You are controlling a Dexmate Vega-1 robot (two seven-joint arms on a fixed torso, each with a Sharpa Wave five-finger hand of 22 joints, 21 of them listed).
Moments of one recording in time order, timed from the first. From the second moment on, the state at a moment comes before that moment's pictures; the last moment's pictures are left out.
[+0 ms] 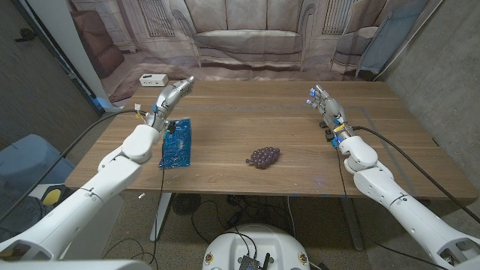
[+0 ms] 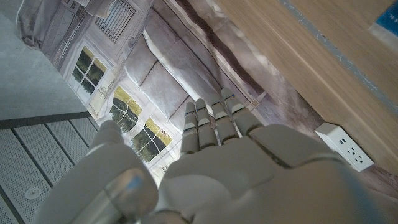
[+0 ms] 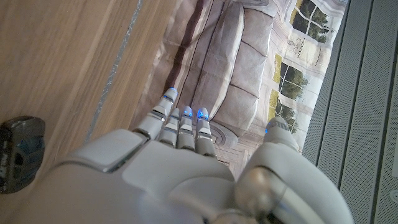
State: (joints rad) left arm 0.98 0.73 0.26 -1.65 -0.31 -0.26 0.20; left_hand 0.27 0.04 0.21 -0.06 0.20 0.36 0.08 0.18 0.18 0.36 0.04 0.20 0.20 0.32 0.05 0.19 0.18 0.30 0.05 0.20 0.18; right arm -0.94 -0.56 -0.33 -1.44 0.55 0.41 -0.04; right_hand 0.32 0.09 0.18 -0.14 0.18 0.27 0.09 0.19 0.18 0.22 0.12 0.20 0.19 0.11 0.07 0.21 0.22 0.36 -0.01 0.19 0.17
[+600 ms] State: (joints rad) left arm 0.91 0.65 0.29 -1.56 -0.48 -0.30 0.06; left_hand 0.27 0.04 0.21 -0.06 0.19 0.28 0.09 0.17 0.18 0.30 0.06 0.20 0.20 0.27 0.06 0.18 0.18 0.26 0.06 0.19 0.18; right arm -0.94 -0.57 -0.31 -1.39 0.62 0.44 0.04; right_hand 0.33 0.08 0.18 -0.13 0.18 0.22 0.08 0.18 0.18 0.20 0.12 0.19 0.19 0.10 0.06 0.21 0.21 0.35 -0.02 0.19 0.17
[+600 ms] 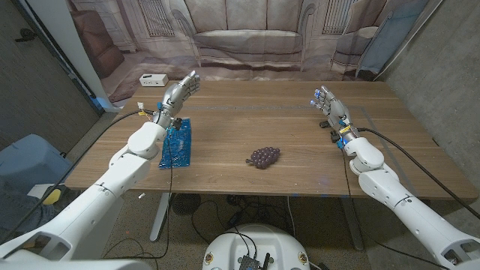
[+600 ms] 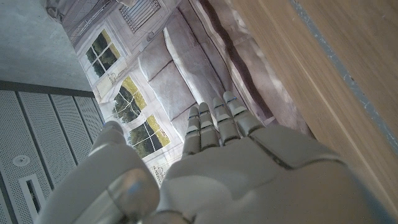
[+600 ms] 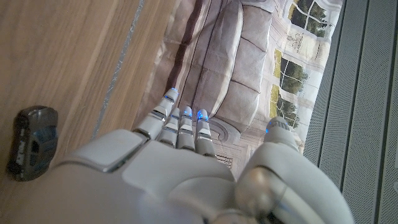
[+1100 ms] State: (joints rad) left arm 0.82 0.62 0.35 -1.47 -0.53 -0.31 -0.04; left_hand 0.27 0.04 0.21 -0.07 0.19 0.24 0.09 0.17 0.18 0.27 0.05 0.20 0.20 0.25 0.06 0.18 0.18 0.24 0.04 0.19 0.18; right arm -0.92 -0.57 -0.32 -1.34 0.66 0.45 0.13; right_hand 0.31 0.06 0.16 -0.13 0.18 0.17 0.08 0.18 0.18 0.17 0.12 0.19 0.19 0.07 0.05 0.20 0.22 0.33 -0.02 0.19 0.17
